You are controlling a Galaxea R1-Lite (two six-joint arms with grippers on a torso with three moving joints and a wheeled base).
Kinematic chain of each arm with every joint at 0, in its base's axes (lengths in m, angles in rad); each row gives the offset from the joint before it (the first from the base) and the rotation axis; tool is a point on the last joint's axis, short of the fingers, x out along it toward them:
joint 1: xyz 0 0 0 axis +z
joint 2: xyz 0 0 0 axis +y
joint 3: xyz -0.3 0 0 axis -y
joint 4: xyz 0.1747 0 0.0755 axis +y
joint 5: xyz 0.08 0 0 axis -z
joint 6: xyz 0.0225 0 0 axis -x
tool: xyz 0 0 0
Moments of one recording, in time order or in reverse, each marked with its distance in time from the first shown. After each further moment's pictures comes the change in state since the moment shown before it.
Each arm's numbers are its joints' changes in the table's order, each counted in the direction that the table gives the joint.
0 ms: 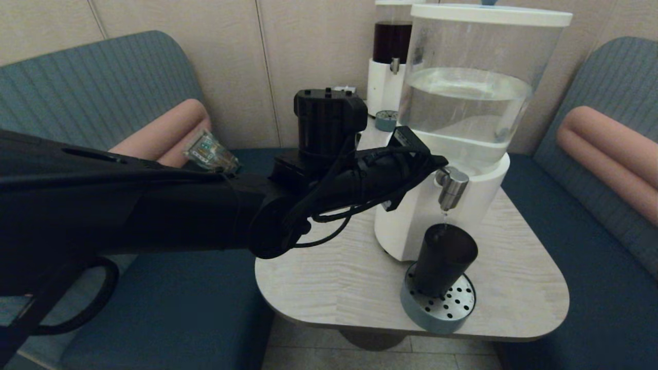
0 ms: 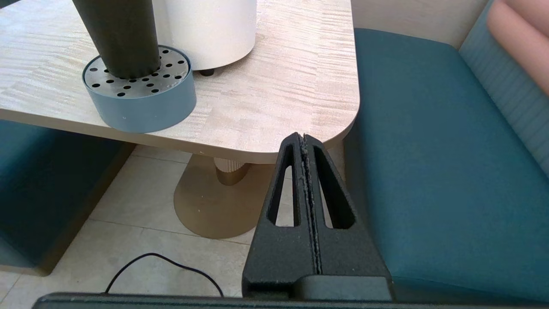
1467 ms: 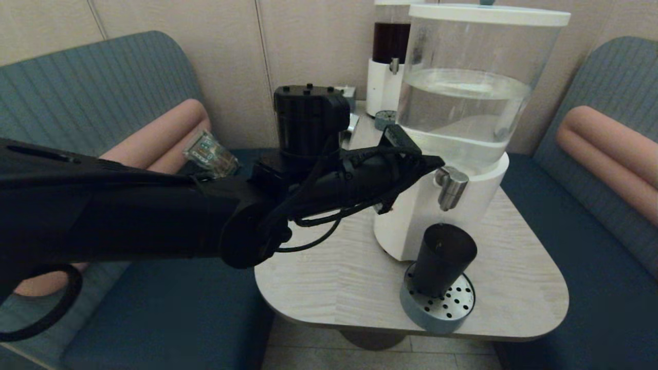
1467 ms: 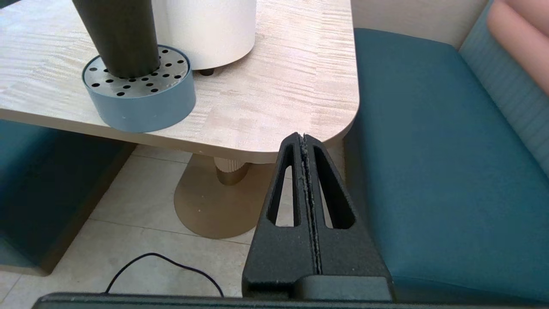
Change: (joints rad) left arm 0.010 -0.084 -0.119 -0.045 0.020 -0.011; right arm 0.000 0.000 0.000 0.000 0.000 0.000
